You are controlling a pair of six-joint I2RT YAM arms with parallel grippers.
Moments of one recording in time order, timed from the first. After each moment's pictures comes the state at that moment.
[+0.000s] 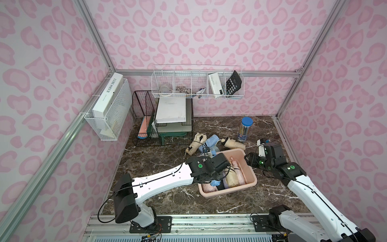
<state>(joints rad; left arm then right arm) -1.13 1.55 1.35 -0.87 -0.24 -1.23 0.36 0.94 0.79 -0.62 -0.09 0.52</state>
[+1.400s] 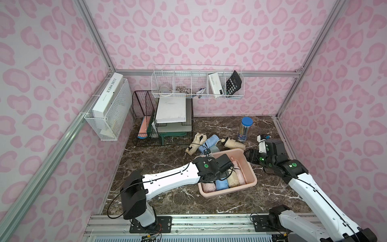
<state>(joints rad) -1.13 1.59 1.36 -0.86 -0.29 -1.34 0.36 0.97 0.87 -0.62 -0.10 0.48</state>
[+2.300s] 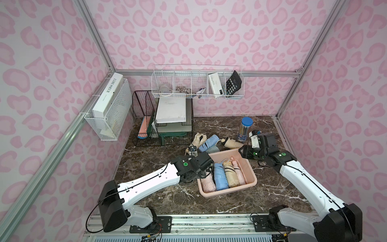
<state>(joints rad) -0.97 1.41 1.18 -0.98 -0.32 -0.96 0.36 1.17 0.93 -0.55 -0.14 0.39</state>
